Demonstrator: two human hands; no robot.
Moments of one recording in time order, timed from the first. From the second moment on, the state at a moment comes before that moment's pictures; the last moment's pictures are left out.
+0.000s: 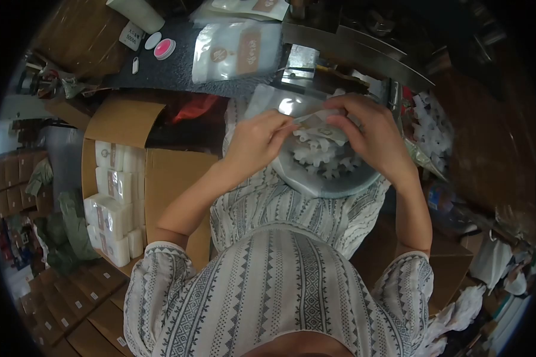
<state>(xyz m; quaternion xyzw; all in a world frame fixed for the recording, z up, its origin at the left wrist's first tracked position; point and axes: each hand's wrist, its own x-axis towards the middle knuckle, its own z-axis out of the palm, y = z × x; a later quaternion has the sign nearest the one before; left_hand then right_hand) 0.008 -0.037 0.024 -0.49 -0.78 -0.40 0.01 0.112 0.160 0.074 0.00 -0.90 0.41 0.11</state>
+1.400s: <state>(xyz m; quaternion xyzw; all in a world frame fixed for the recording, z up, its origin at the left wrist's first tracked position) -0.014 -0.054 0.021 -0.37 -0.86 -0.31 0.18 0.157 0.211 0.059 -0.27 -0.88 0.30 0.25</state>
